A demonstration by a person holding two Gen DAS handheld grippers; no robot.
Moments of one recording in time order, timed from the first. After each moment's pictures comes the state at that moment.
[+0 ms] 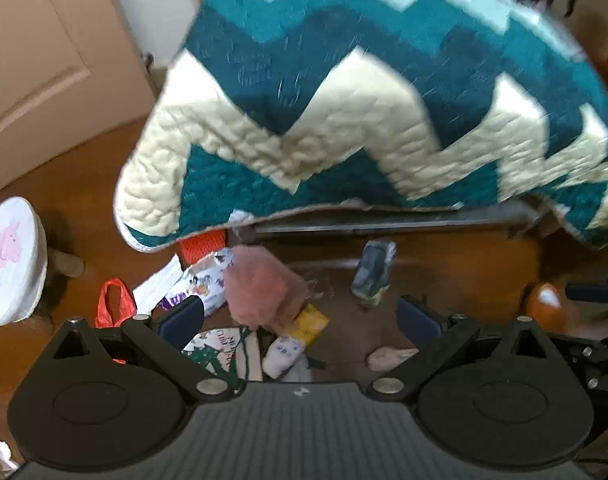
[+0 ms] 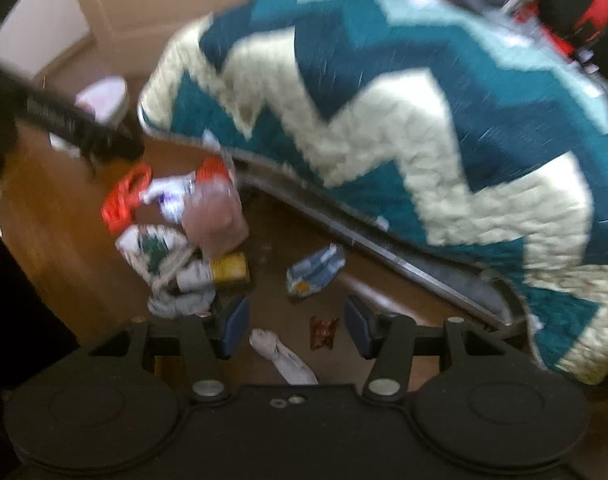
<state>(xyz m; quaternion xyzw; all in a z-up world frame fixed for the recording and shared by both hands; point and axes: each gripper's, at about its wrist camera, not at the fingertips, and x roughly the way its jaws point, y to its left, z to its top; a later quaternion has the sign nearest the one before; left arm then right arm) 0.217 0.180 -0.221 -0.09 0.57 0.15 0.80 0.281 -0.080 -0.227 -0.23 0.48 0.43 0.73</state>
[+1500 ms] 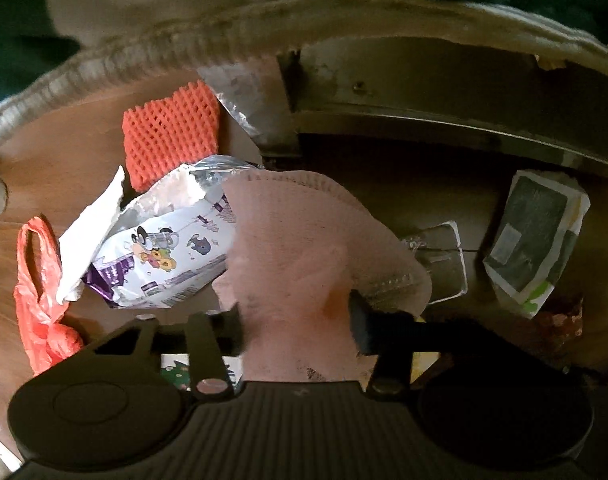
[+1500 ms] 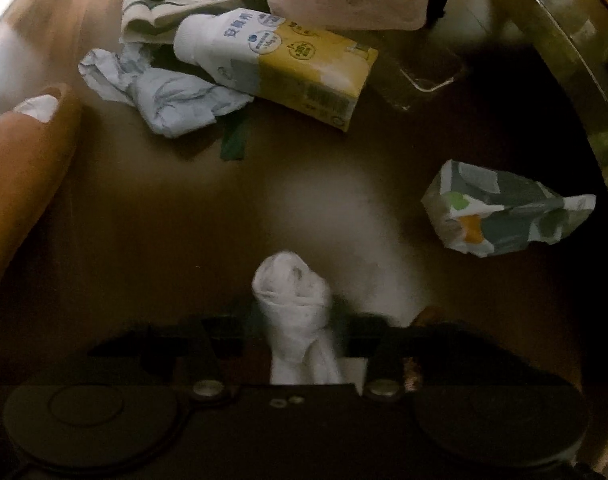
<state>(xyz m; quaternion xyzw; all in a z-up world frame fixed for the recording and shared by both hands) 0.294 0.266 -0.502 -0.13 0.70 0.17 0.68 0.237 0.022 -0.541 -0.48 0.45 0.54 0.52</state>
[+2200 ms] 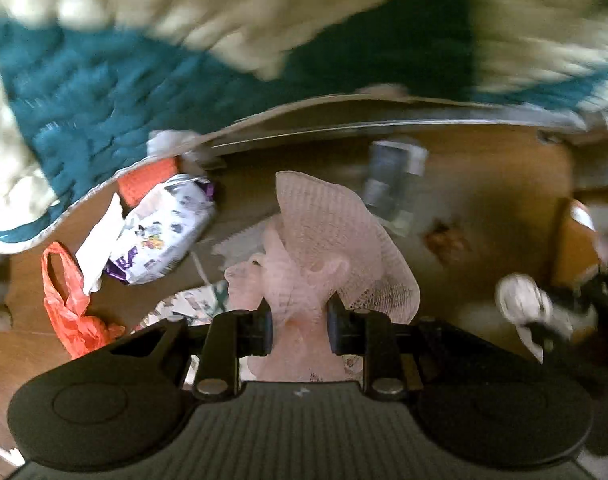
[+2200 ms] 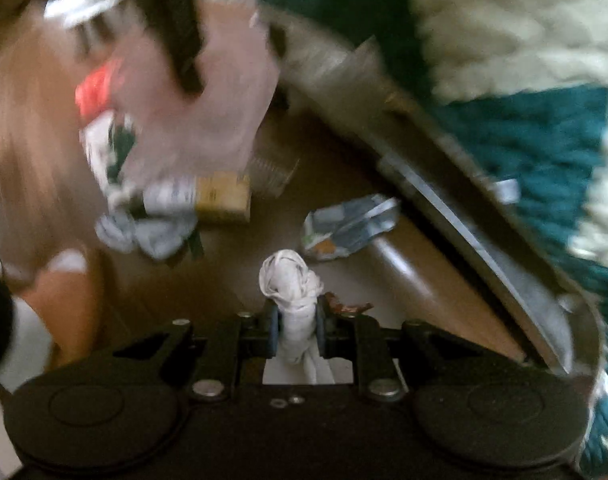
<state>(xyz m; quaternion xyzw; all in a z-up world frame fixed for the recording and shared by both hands) 0.282 0.201 -0.347 -0.09 0.71 0.06 0.70 0.280 -0.010 -0.361 -0.34 0.49 0.44 0.66</state>
